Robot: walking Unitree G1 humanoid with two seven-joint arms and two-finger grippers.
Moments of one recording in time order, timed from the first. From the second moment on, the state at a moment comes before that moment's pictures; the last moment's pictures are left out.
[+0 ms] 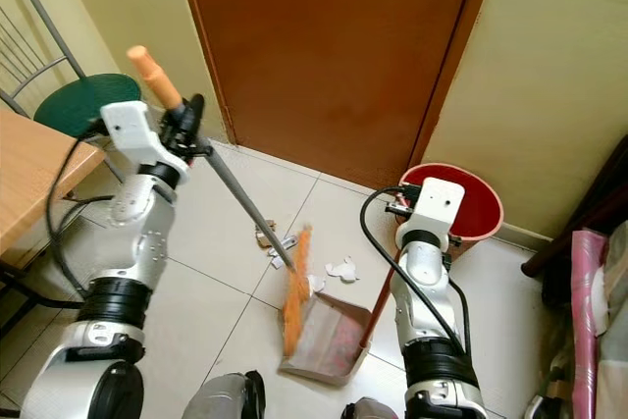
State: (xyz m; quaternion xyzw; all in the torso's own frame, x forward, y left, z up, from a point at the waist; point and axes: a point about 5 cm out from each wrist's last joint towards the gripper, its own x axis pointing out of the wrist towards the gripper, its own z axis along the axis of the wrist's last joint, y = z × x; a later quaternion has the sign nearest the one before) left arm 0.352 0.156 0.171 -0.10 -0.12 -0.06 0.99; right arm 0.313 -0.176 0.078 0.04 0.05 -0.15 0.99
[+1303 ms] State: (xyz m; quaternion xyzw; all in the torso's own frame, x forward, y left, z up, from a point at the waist) left arm 0.308 0.135 0.137 -0.15 -0.02 -0.12 0.98; right arm 0.316 -0.181 0.083 -0.03 0.03 -0.12 0.99
